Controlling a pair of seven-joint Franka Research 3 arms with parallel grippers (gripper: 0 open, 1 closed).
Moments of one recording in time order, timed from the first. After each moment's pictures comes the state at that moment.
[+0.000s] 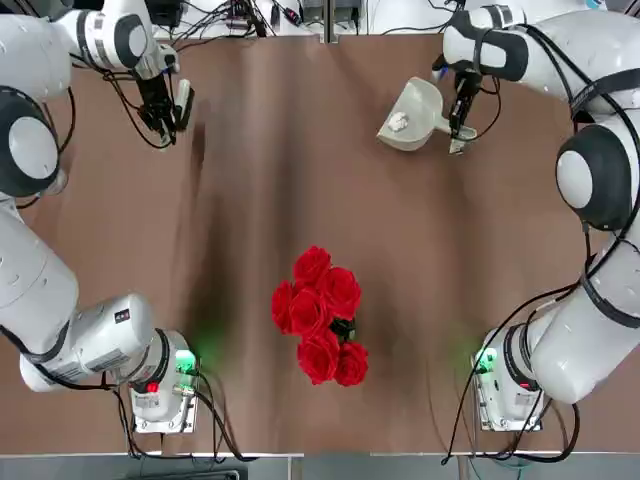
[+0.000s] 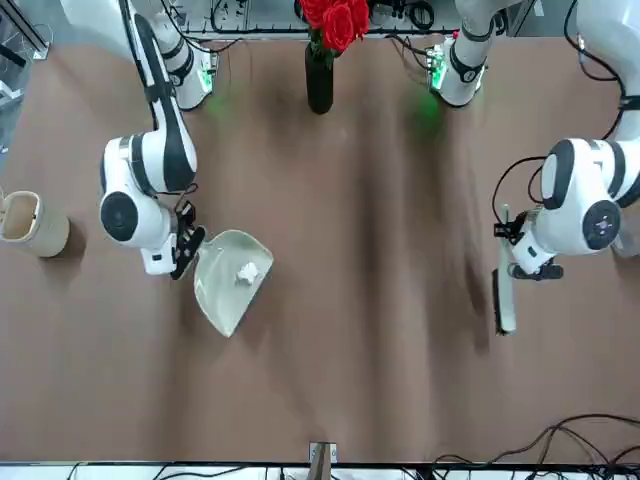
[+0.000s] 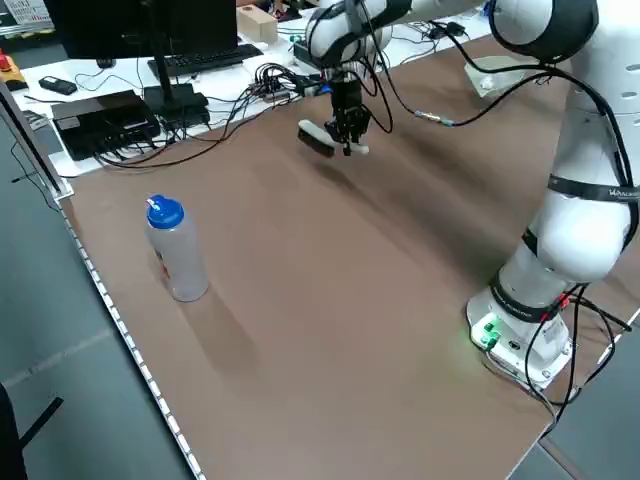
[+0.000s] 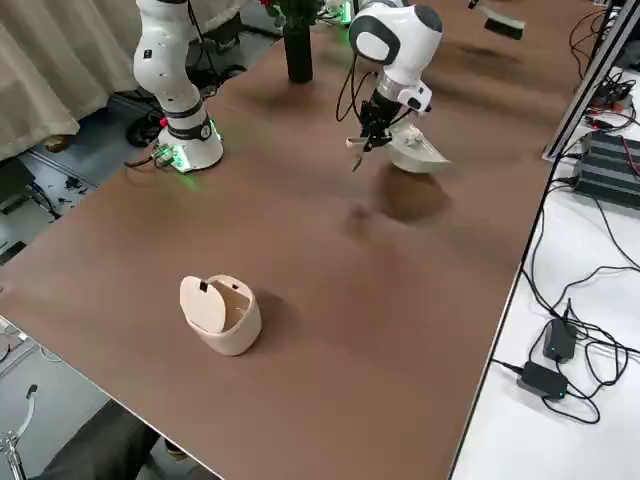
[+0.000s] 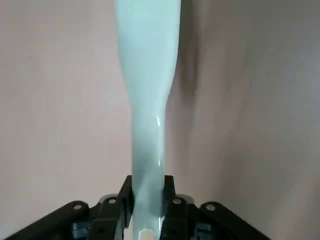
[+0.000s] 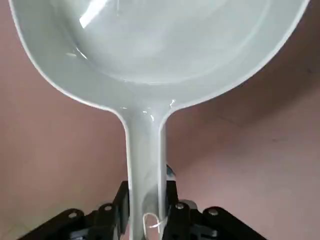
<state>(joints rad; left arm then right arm) 0.31 0.32 -0.36 -1.95 0.13 1.90 -0.08 0.59 0.34 -0.41 -1.88 0.12 1.88 -0.70</state>
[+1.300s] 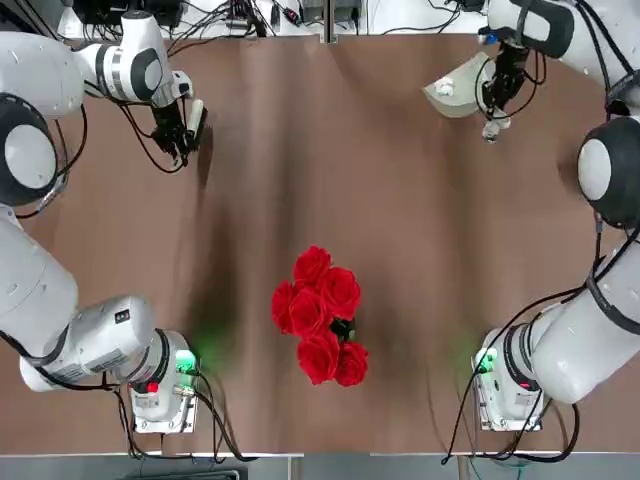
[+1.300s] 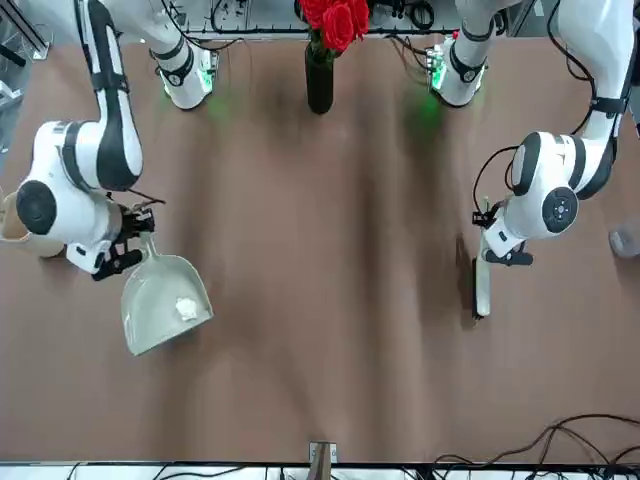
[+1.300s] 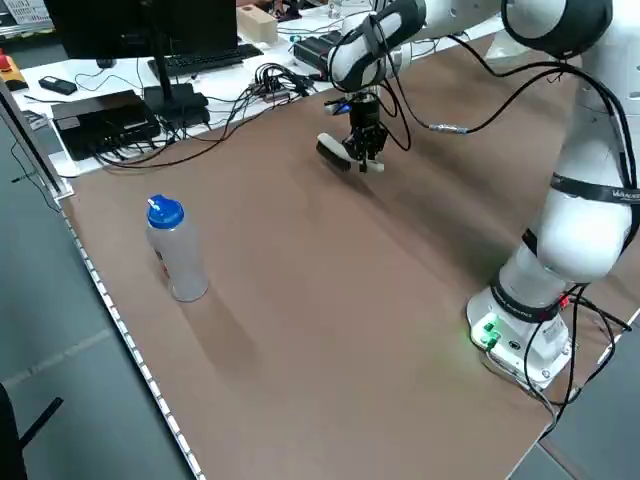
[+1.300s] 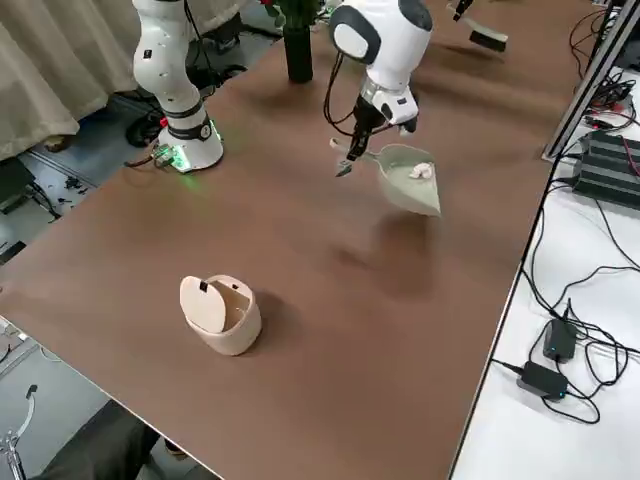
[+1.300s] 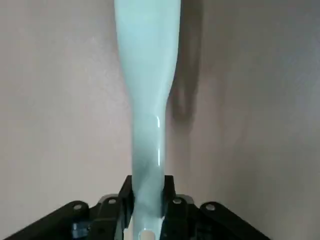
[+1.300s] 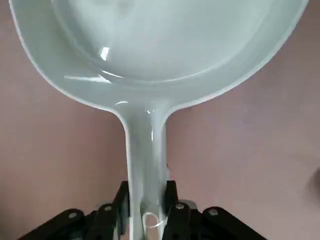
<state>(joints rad) 0.31 0.27 -0.39 -2.12 0.13 2.04 -0.08 0.58 0.27 -0.58 -1.86 0.12 1.79 -0.35</state>
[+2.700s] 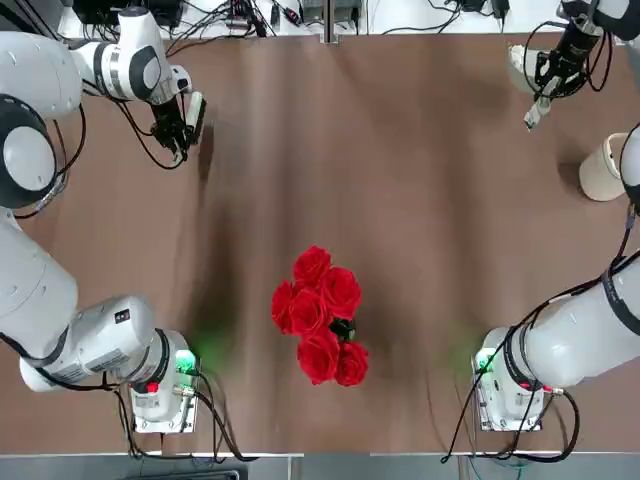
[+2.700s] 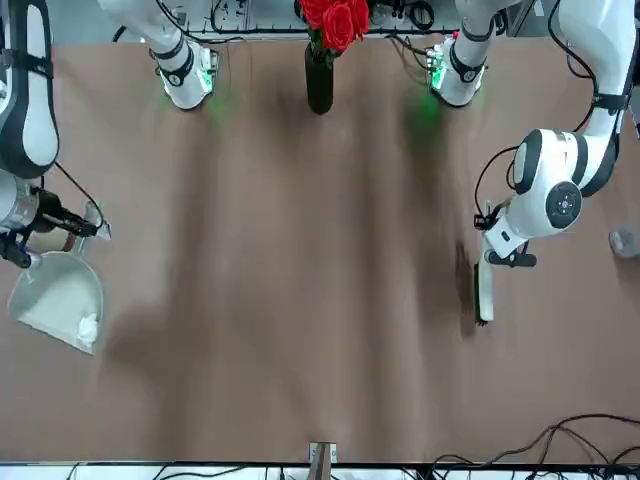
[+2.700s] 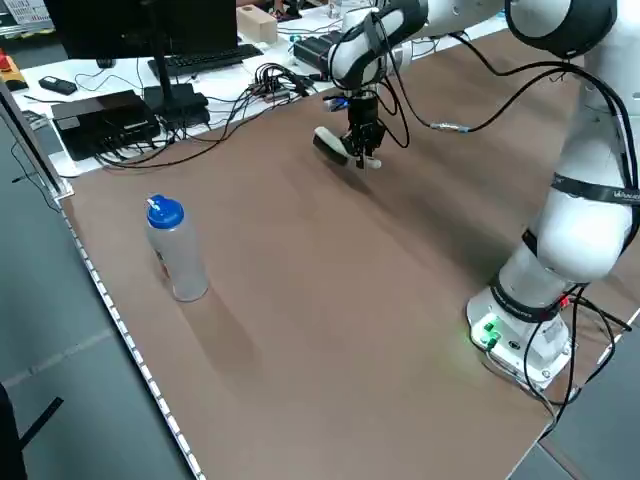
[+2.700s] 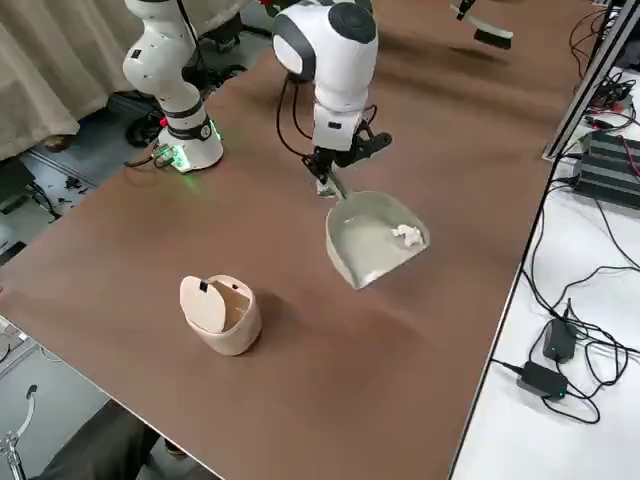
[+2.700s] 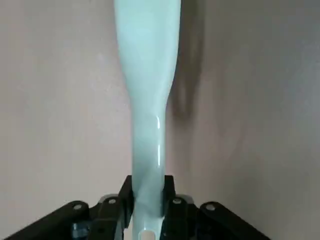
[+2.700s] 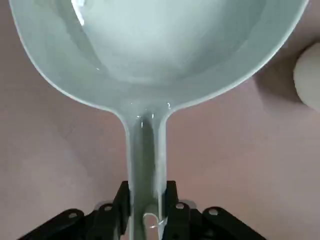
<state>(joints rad) 0.32 0.26 -0.39 -2.12 0.13 2.08 -0.08 0.29 0.18 -0.54 -1.88 0.12 1.86 0.22</state>
